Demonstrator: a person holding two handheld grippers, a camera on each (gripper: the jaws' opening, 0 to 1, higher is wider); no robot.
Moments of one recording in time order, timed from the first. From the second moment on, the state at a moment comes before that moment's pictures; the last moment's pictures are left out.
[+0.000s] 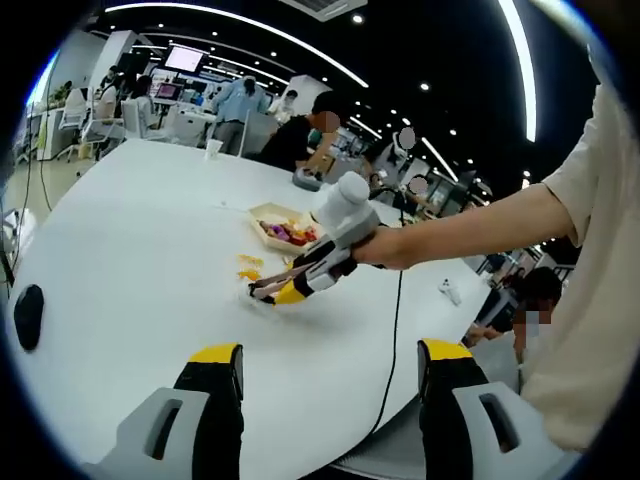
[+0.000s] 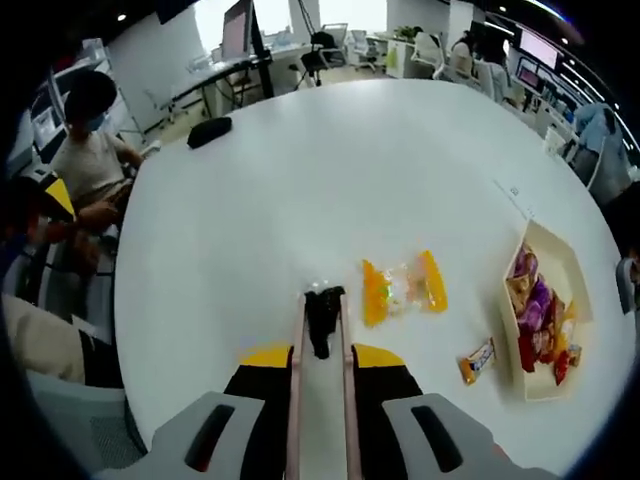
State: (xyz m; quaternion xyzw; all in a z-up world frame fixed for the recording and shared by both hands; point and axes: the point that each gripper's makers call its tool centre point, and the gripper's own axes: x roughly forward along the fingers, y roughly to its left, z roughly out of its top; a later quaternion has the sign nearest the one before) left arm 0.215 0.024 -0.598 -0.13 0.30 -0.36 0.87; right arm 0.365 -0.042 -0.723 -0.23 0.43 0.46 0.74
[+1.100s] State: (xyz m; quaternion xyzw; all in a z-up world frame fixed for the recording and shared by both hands) left arm 0.176 0.009 -0.570 -0.08 0.30 -0.31 0.90; right arm 0.350 -0.057 -0.731 -0.21 0.41 0.49 0.74
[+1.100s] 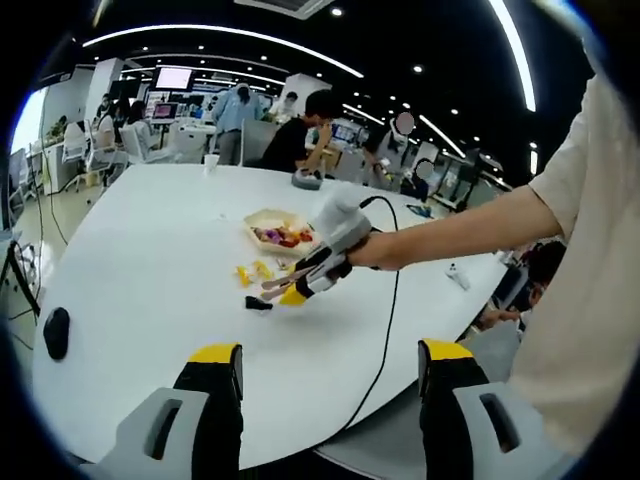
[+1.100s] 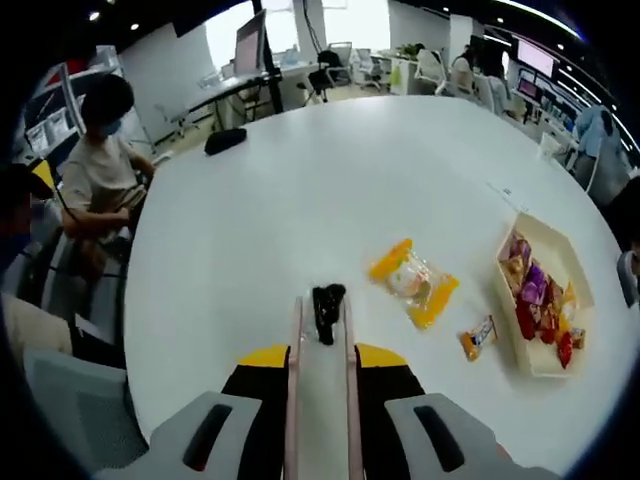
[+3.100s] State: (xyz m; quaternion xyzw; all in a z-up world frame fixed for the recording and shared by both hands) left arm 0.168 -0.005 -0.566 -0.08 0.31 -0.28 0.90; right arm 0.388 -0.054 -0.682 -0.15 0.34 0.49 0.79
